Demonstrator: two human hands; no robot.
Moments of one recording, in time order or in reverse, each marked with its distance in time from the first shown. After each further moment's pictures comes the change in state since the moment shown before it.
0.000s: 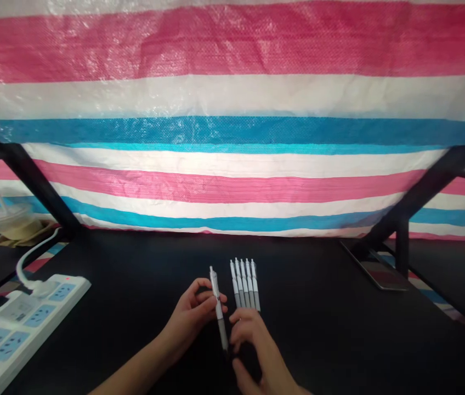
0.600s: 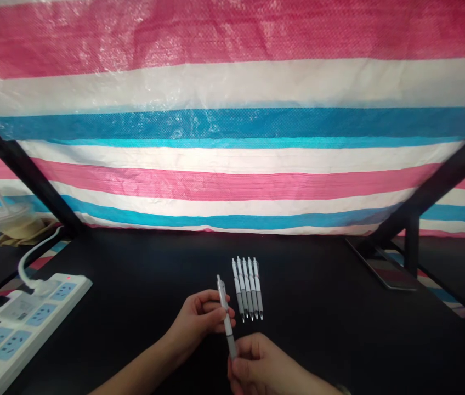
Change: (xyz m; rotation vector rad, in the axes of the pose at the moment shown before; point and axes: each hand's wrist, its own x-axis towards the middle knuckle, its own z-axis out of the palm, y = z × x) left_hand -0.002 0.000 0.009 0.097 0.050 -0.141; right_hand -0.010 0.026 0.013 0.969 -0.229 1.007
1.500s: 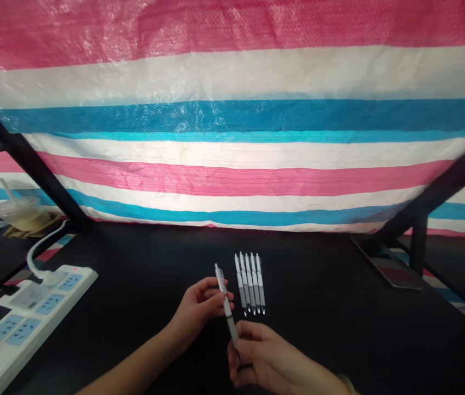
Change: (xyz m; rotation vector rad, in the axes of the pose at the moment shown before) left_hand 0.003 0.001 -0.006 0.011 0.056 0.085; right_hand -0.012 -0.023 0.011 0.201 -0.061 -0.069
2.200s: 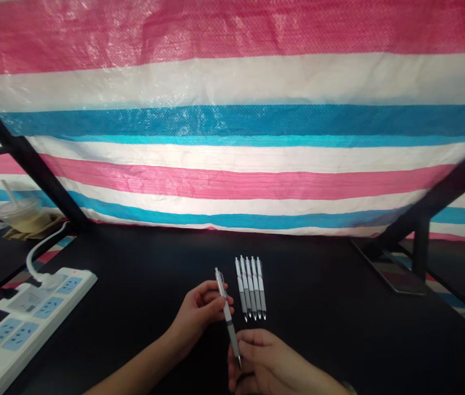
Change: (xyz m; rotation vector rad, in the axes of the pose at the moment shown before) left_hand 0.000 -0.001 0.002 -0.015 0.006 0.013; right_hand 0.001 0.001 -0.004 -0.035 -0.029 0.025
